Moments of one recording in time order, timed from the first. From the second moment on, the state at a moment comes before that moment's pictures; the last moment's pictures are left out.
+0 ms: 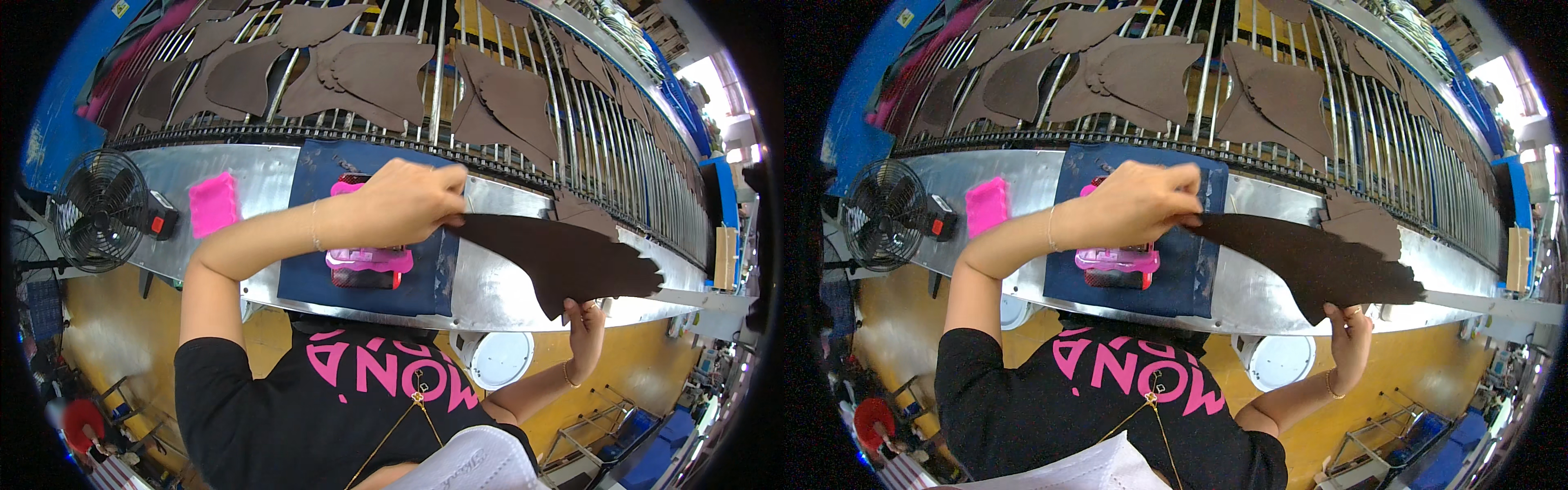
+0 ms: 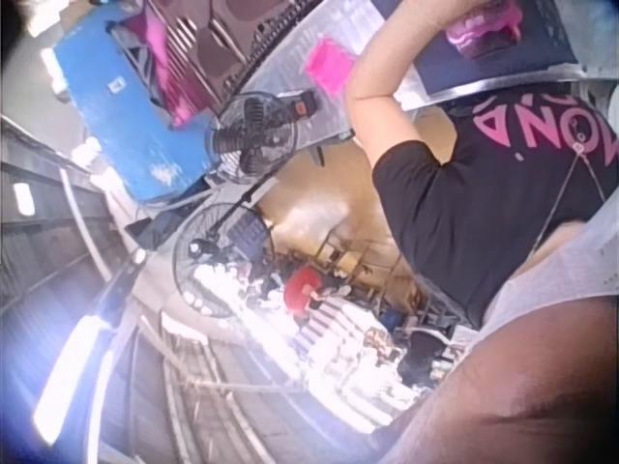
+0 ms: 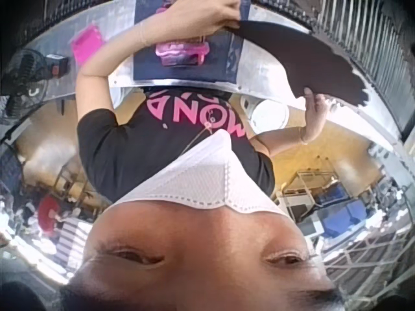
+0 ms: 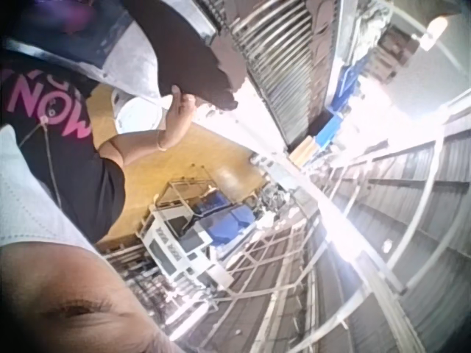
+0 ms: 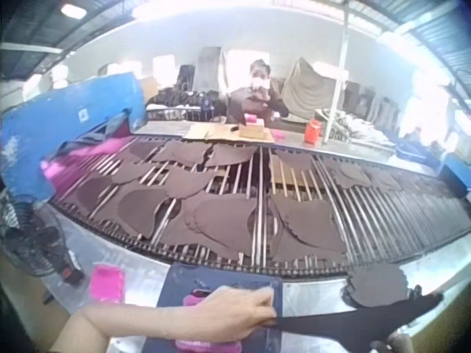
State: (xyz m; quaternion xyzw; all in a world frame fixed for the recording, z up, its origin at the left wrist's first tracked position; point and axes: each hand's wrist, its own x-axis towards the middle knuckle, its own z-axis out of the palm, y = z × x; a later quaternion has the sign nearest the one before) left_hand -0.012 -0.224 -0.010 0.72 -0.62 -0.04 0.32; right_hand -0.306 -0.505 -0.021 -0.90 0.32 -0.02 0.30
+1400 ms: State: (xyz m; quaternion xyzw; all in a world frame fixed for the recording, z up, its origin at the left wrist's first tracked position) left_hand 0.053 -0.001 -0.053 0.92 -0.12 0.11 0.36; right_hand 0.263 -0.518 -0.203 -0.42 0.31 -0.19 0.83
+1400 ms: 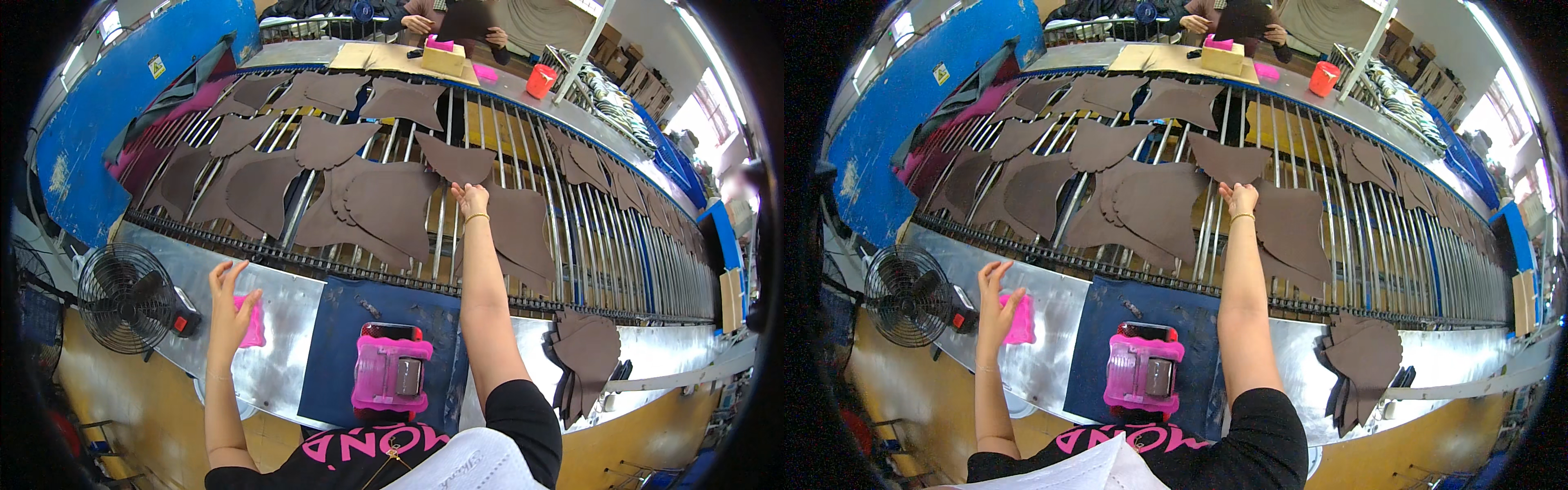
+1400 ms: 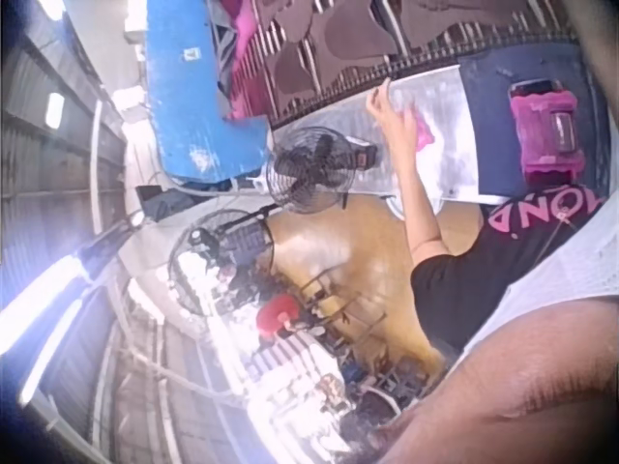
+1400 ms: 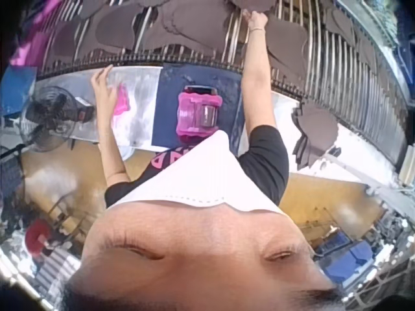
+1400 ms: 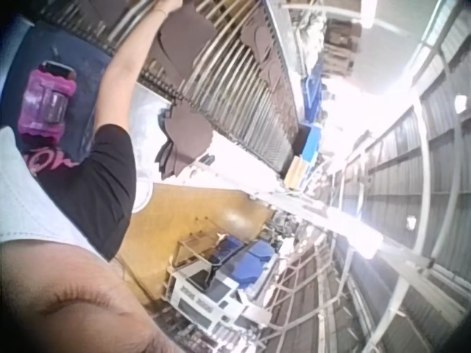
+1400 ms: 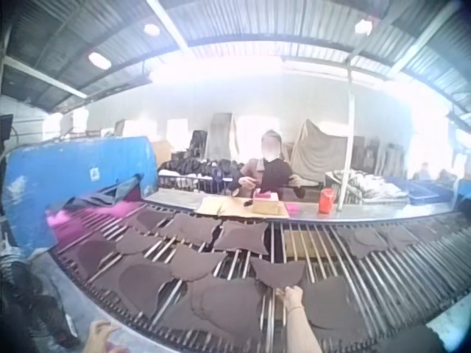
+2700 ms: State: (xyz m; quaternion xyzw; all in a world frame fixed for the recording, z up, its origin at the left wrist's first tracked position) left_hand 0.036 -0.070 -0.065 0.88 -0.24 0.02 0.41; right_hand -0.319 -0.669 -0.150 -0.72 0.69 -0.07 -0.04
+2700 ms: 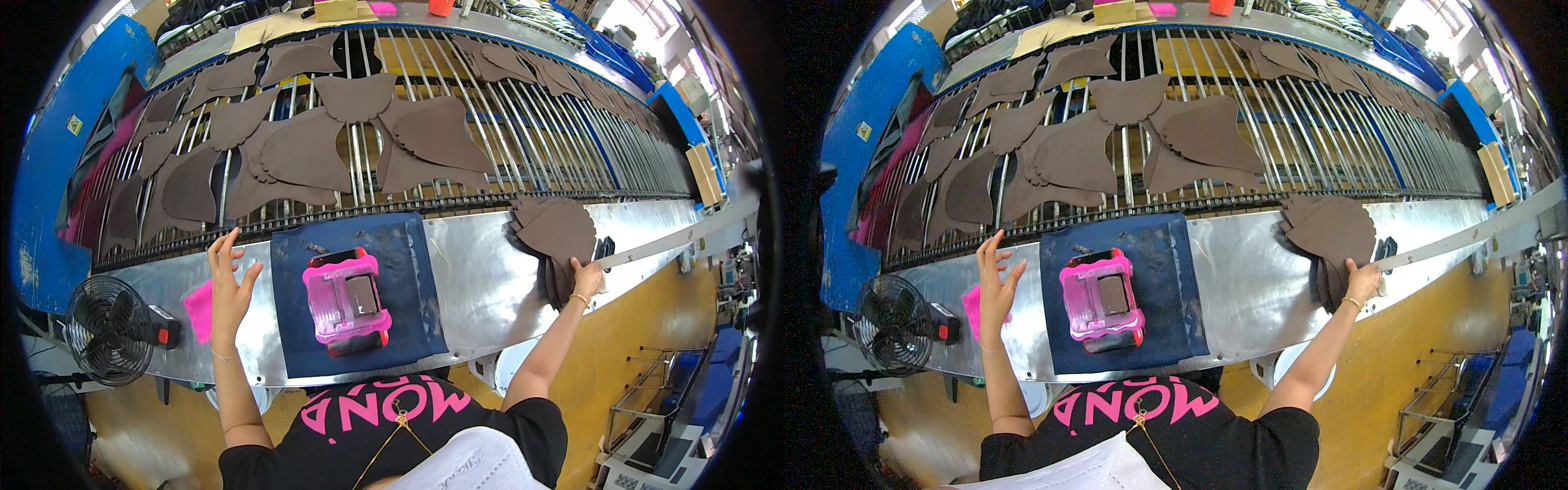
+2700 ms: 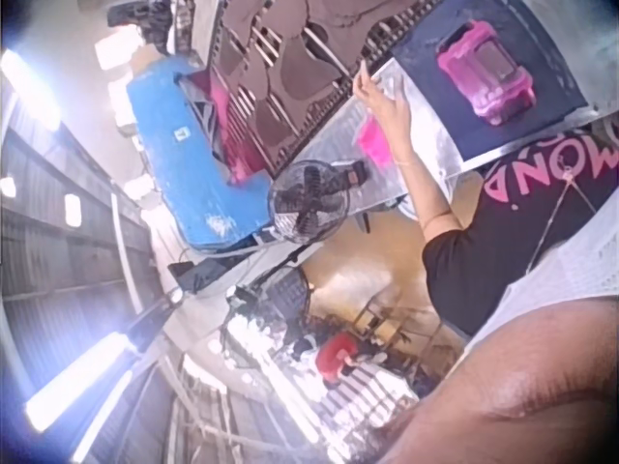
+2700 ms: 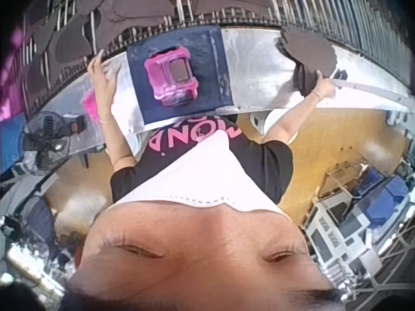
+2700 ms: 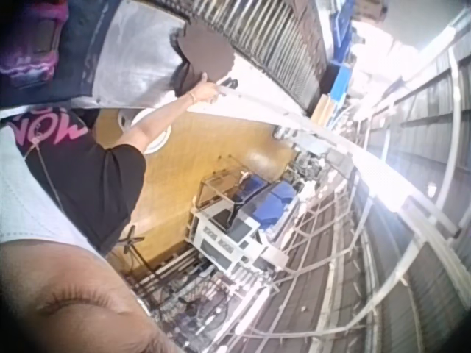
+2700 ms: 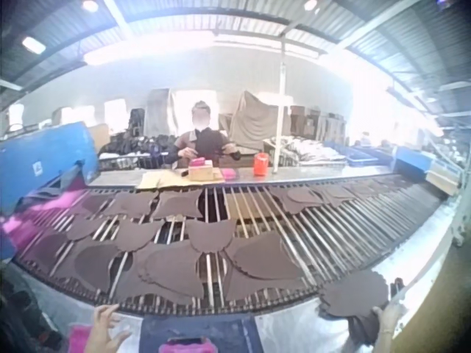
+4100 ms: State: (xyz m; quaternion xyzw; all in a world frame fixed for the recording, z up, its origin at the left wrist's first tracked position) left_hand 0.023 -0.004 0.034 0.79 -0.17 0.03 0.59; right_hand -0.087 -0.331 -0.031 -0.86 -0.16 -0.19 0.44
